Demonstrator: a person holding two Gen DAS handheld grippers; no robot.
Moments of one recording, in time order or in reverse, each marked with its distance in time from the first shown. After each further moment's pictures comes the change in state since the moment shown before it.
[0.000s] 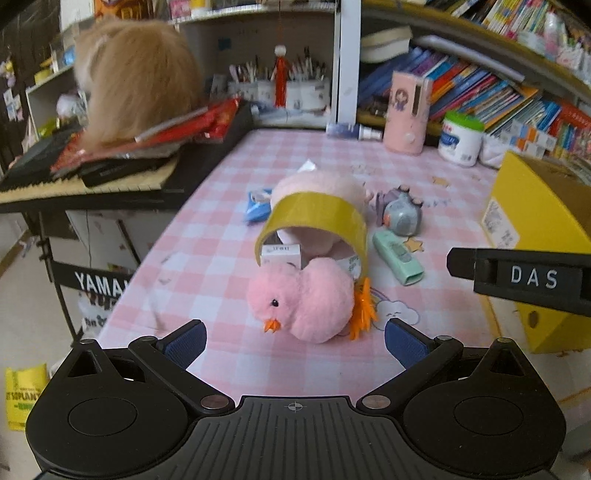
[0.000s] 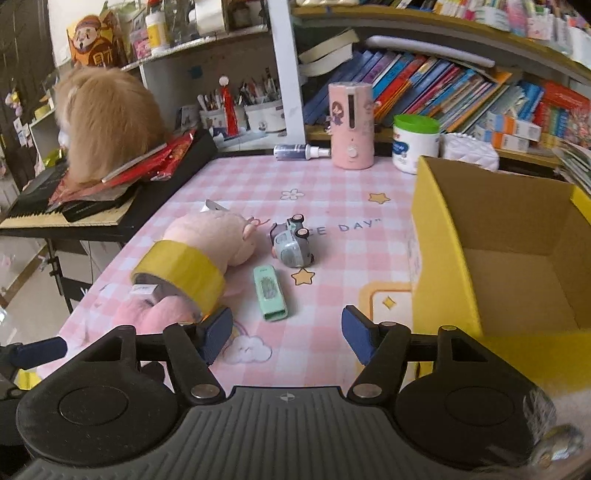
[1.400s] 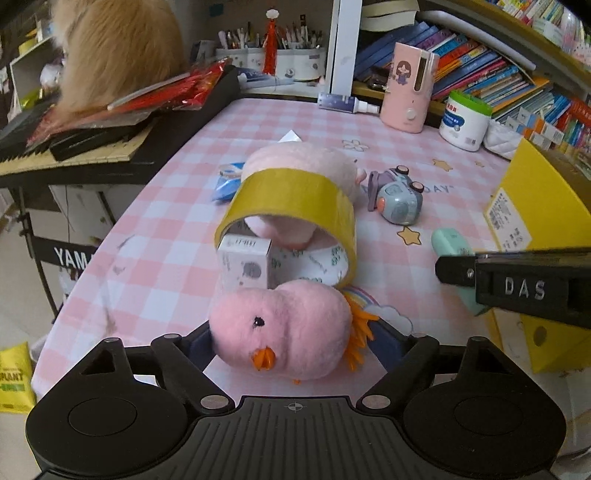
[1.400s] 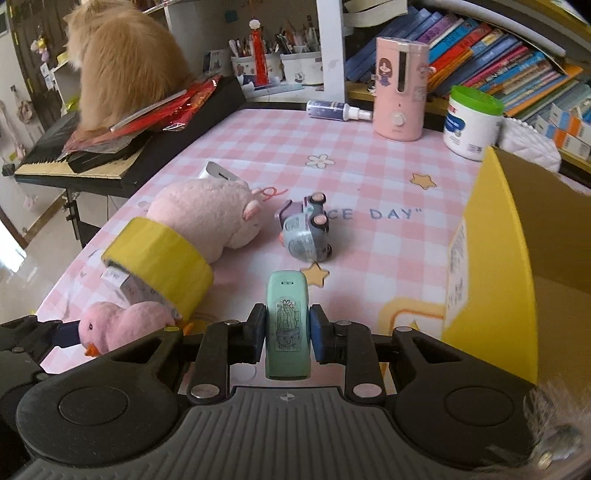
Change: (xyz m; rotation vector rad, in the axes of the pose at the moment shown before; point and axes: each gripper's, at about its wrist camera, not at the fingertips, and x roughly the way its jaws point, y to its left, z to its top) left arm 0.031 -0.009 0.011 -0.046 0.083 -0.051; right arm 0.060 -0.011 0.027 -0.119 0.162 0.100
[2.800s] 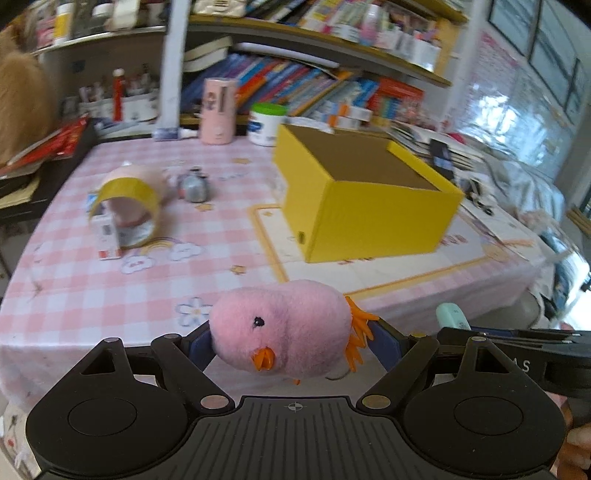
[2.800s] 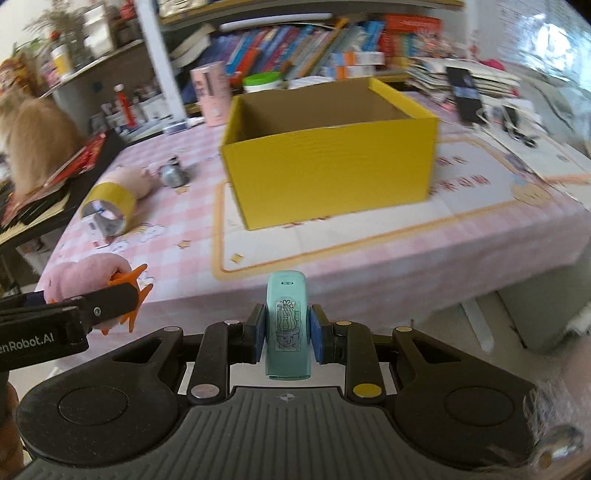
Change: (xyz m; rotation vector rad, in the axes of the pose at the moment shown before) left arm -0.150 -0.055 -0.099 0.264 -0.089 -0.427; right arm -0.218 -0.006 -0.203 0.416 -0.107 -0.310
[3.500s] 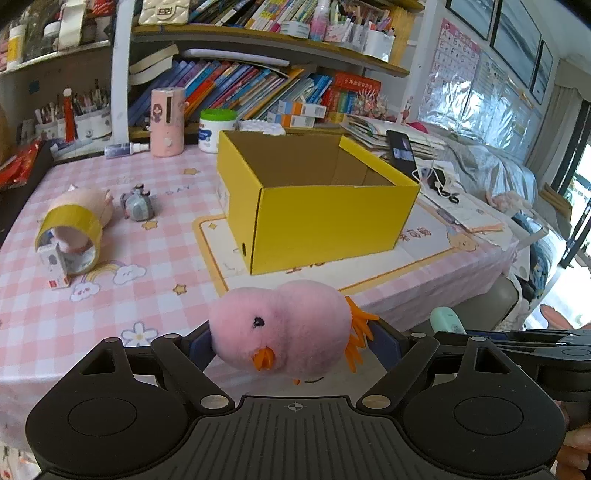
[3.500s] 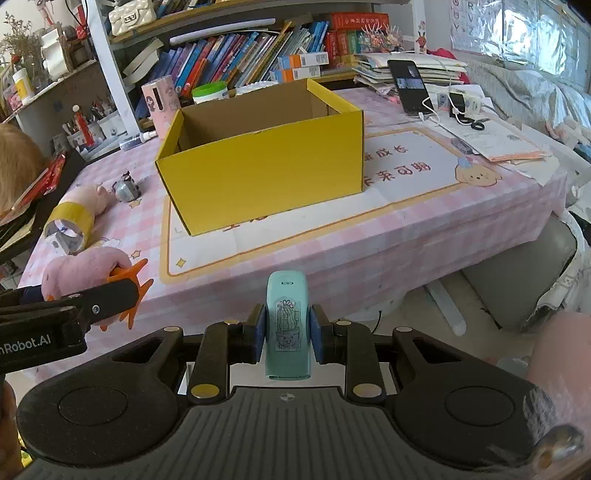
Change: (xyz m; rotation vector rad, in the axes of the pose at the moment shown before) left arm 0.019 -0.039 0.014 0.082 -0.009 -0.072; right arm -0.016 -0.040 -0.006 0.074 -0.014 -0.090
